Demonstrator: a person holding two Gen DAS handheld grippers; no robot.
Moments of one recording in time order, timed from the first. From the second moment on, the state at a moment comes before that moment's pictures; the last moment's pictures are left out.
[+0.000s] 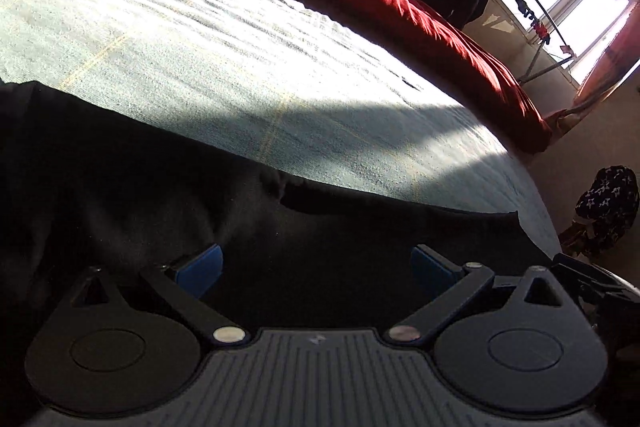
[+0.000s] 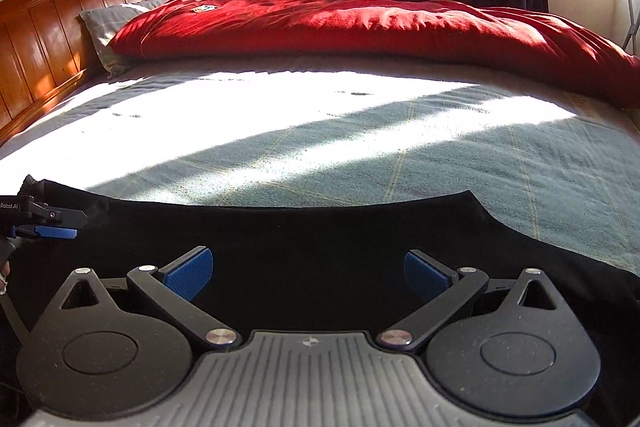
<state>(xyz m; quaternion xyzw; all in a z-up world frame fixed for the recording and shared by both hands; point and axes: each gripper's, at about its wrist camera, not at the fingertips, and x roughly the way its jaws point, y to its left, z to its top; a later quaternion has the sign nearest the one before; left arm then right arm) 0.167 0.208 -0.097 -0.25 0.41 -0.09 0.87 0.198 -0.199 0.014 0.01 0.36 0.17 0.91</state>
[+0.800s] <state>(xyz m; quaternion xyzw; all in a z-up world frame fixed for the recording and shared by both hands) 0.067 0.315 -0.071 -0.31 0.33 0.01 0.89 0.217 -0.081 0.003 -0.01 0.43 0.26 0.86</state>
